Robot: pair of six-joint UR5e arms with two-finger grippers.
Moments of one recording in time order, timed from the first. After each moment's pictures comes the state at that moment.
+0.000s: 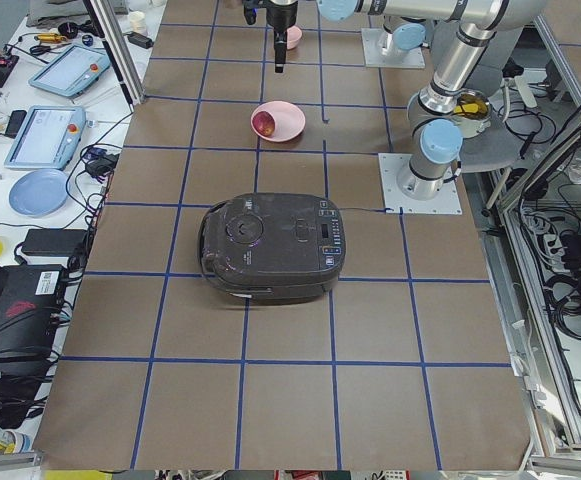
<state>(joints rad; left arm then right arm) -1.57 -1.50 -1.58 -1.57 1.55 -0.04 1.57 -1.61 1.62 -1.66 -1.57 -0.09</state>
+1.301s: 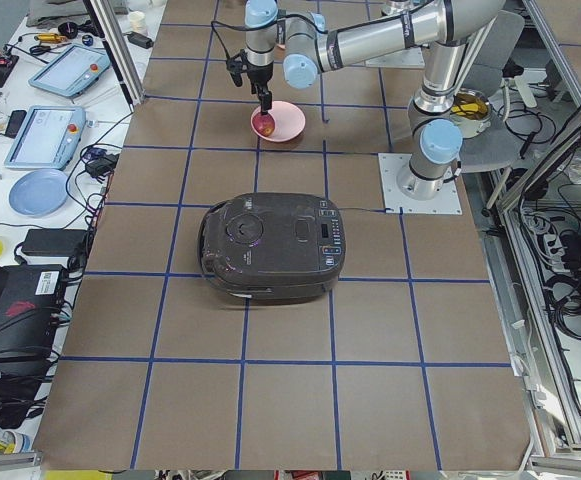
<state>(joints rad) -1.60 -1.74 -1.82 -1.11 1.48 -0.54 1.23 -1.43 1.86 -1.87 -1.55 -0.34</state>
